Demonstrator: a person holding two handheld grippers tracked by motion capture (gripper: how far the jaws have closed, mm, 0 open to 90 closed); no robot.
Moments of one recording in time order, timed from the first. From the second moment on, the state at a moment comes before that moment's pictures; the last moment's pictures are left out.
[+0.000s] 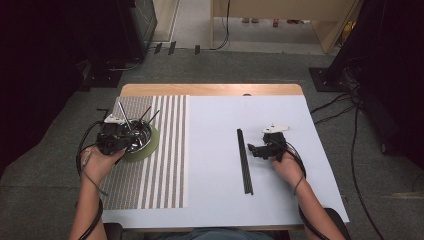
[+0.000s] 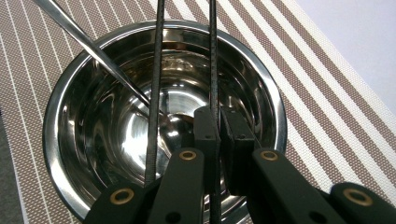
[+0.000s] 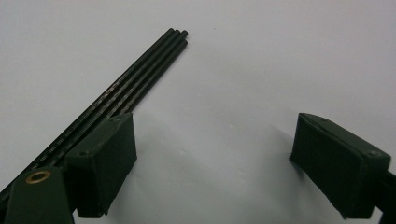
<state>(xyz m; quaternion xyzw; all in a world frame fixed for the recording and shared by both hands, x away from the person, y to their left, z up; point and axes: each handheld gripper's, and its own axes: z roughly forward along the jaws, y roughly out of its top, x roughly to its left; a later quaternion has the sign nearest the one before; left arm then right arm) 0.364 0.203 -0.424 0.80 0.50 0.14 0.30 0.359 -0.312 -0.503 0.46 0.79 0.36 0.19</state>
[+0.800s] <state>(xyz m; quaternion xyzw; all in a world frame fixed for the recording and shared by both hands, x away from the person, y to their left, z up) 0.367 0.214 -0.426 0.78 0.52 0.16 0.30 0.359 -0.312 -0.503 0.46 0.79 0.36 0.19</state>
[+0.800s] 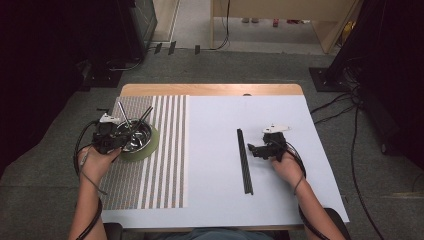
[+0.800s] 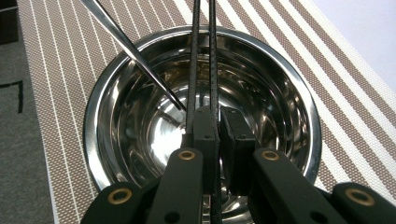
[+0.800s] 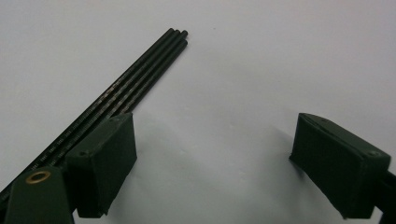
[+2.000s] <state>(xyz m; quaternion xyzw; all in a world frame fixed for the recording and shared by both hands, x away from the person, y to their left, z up) 0.373 0.217 -0.438 0.77 0.52 0.18 0.31 0.359 -0.311 -0.503 0.46 0.79 0.36 0.19</state>
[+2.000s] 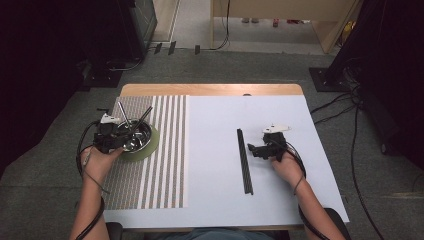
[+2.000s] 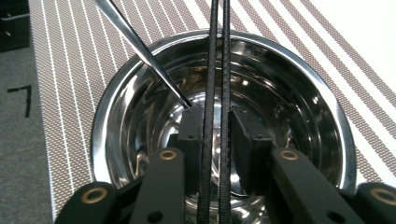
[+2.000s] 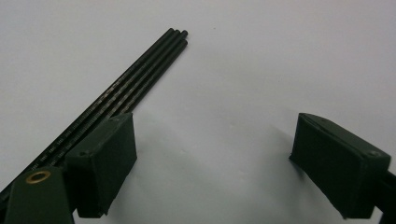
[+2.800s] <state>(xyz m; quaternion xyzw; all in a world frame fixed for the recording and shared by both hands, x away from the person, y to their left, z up) 0.365 0.207 -0.437 0.81 0.48 0.15 0.32 0.359 -0.312 -0.503 0.46 0.79 0.36 0.19</state>
